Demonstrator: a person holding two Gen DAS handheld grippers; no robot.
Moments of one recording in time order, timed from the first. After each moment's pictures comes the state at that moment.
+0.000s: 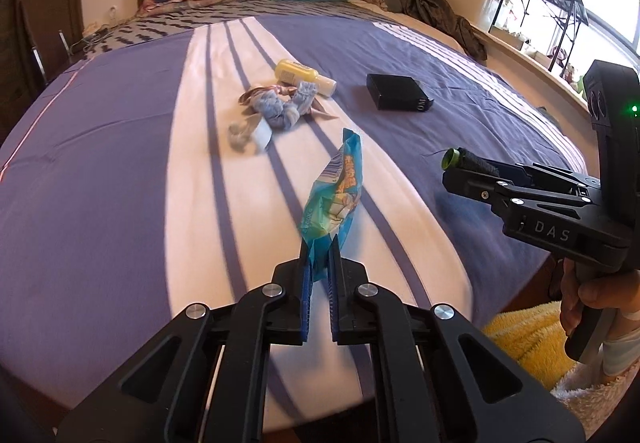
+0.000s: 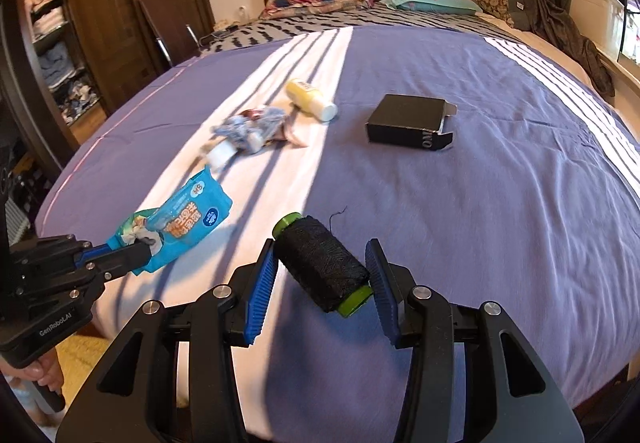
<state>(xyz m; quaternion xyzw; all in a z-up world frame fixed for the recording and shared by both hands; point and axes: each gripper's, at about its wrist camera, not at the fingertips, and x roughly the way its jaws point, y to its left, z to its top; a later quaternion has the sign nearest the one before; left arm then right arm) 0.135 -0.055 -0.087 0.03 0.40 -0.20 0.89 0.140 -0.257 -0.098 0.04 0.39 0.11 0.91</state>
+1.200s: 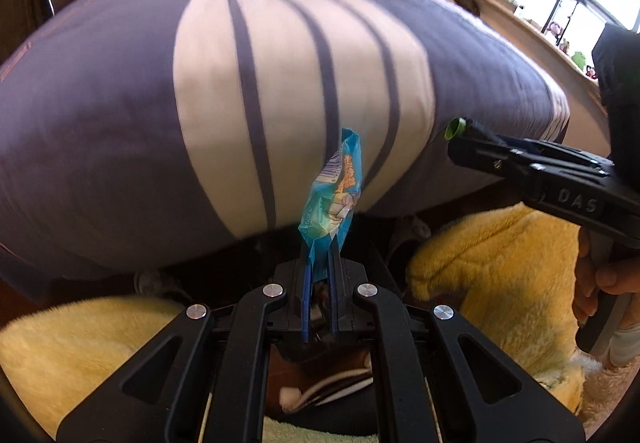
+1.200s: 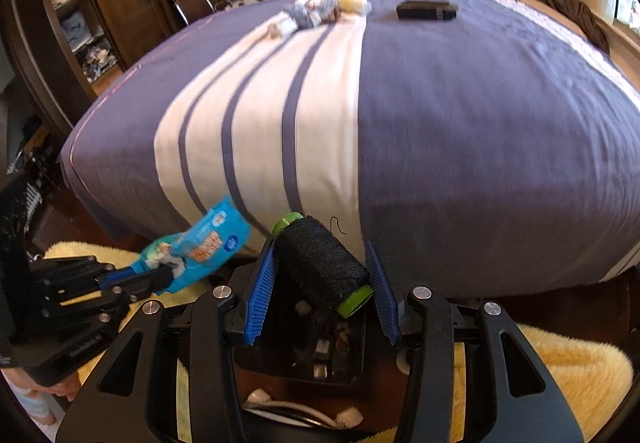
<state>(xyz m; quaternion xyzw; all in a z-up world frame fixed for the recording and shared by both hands) -0.019 -0.025 -0.174 0.01 0.48 -0.20 0.86 -0.005 -0.219 -0.162 0.05 0.45 0.12 0.89</state>
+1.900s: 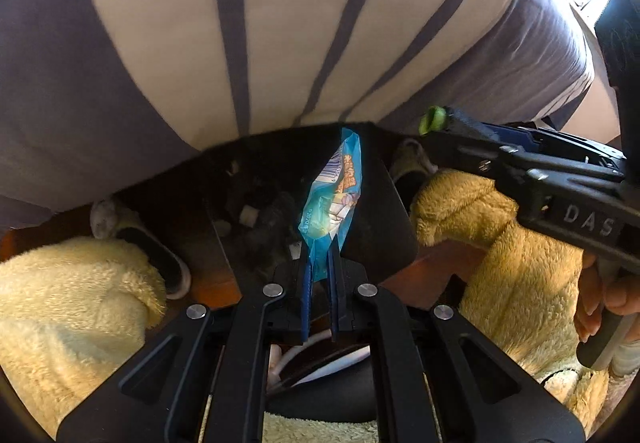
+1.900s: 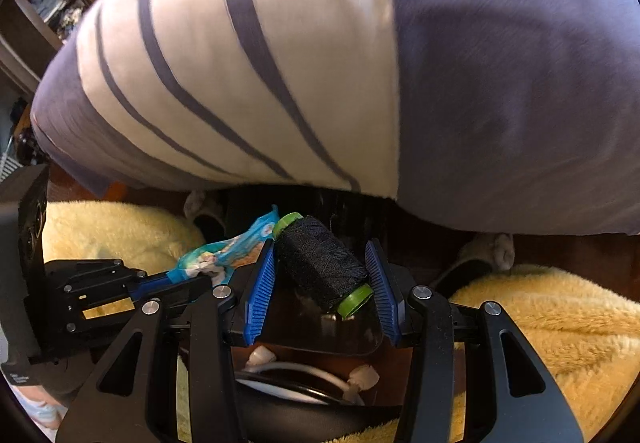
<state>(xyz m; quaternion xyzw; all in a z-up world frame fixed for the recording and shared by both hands) 0.007 -0.040 -0.280 0.00 0.60 -0.21 0.77 0.020 -0.195 -0.260 0.06 0.57 0.12 0.81</state>
